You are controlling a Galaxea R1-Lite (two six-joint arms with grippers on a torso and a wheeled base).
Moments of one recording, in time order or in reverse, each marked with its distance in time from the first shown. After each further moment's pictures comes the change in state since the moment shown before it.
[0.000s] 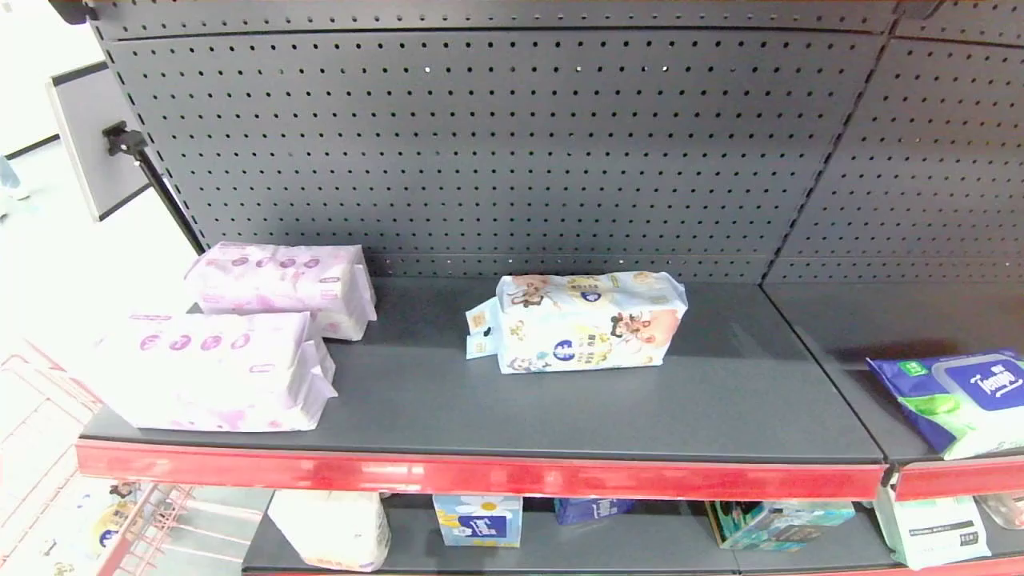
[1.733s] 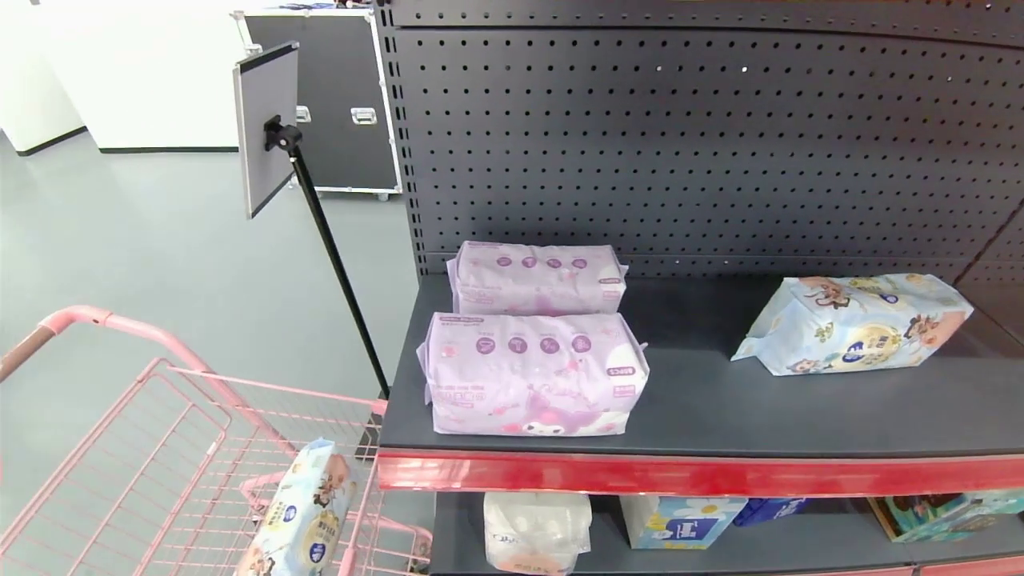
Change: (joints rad) left arm 0.000 0.000 0.000 0.000 0.000 0.001; right arm -0.001 0.000 0.000 -0.001 0.004 0.000
